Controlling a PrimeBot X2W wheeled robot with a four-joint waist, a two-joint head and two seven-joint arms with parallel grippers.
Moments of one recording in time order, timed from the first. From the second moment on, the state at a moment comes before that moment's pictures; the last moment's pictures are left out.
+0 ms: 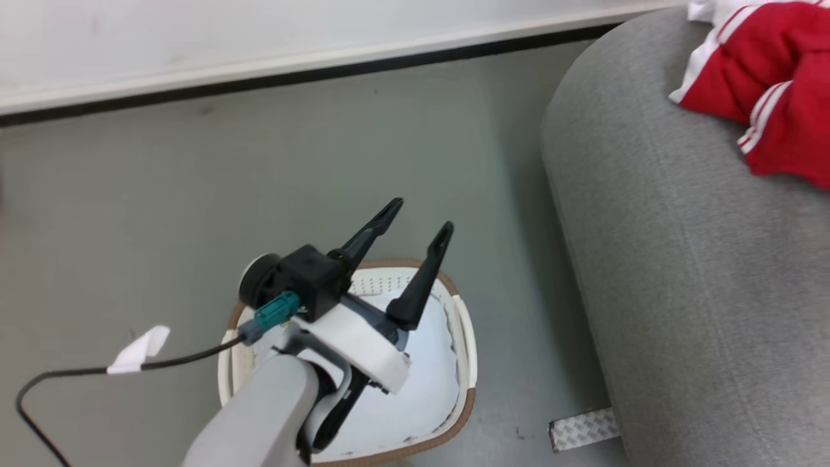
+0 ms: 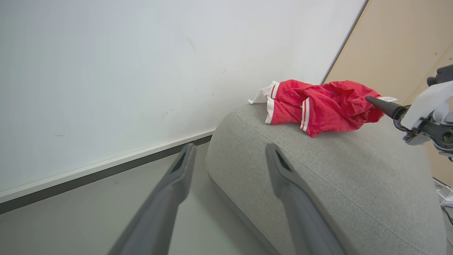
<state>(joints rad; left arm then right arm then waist) -0.54 0.19 -0.58 0.14 -0.39 -0.05 -0.13 -0.86 -0.29 -0.41 1.01 0.16 0.13 -0.26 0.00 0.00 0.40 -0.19</state>
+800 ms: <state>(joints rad) -0.14 0.24 -0.29 0.25 -0.43 0.15 -0.26 -0.21 -0.05 -0.05 0.30 0.03 0.13 -0.26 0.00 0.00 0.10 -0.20</state>
